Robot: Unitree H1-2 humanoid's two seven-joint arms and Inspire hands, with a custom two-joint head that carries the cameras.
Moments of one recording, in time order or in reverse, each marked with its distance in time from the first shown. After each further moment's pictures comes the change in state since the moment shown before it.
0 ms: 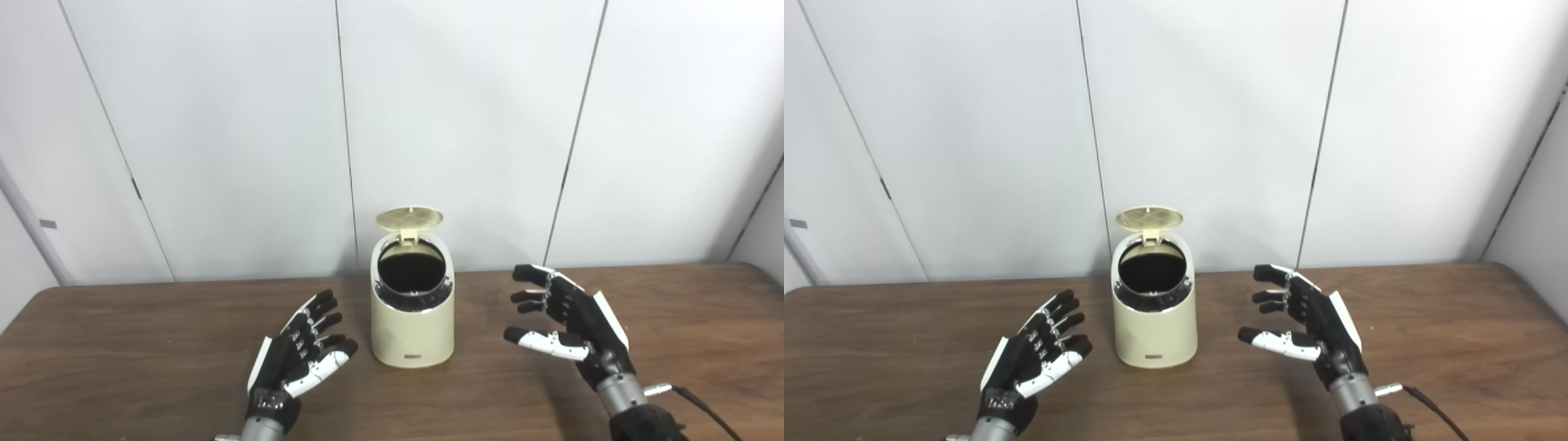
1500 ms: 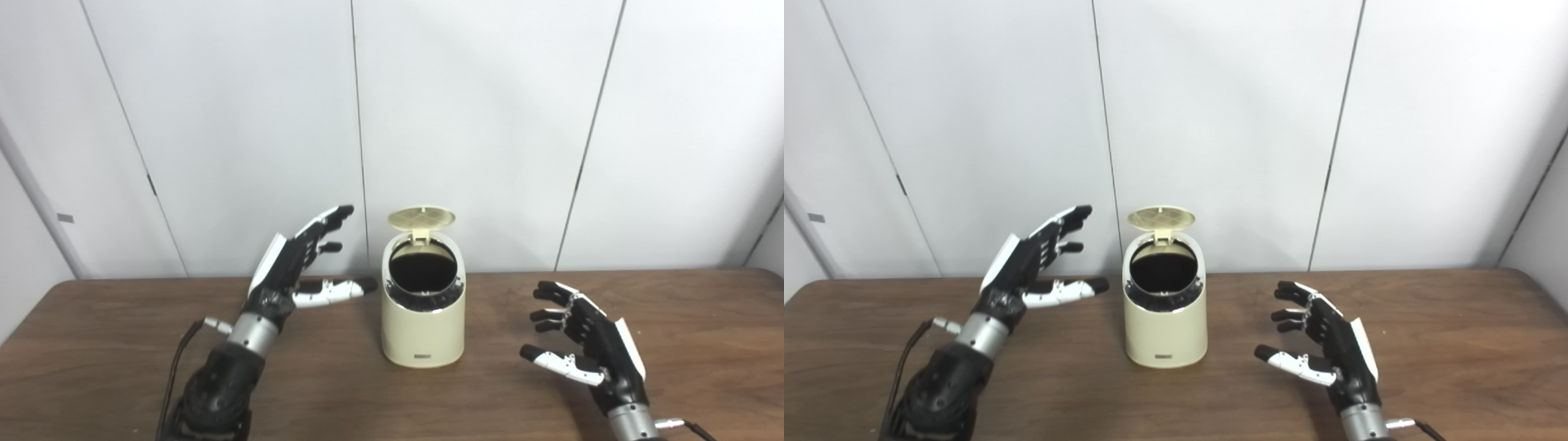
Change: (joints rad) left arm -0.293 0.179 -0.081 -0.062 0.273 0.095 -0.031; right arm 0.032 0.068 -0.048 0.076 -0.050 -0.138 -0.017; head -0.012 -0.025
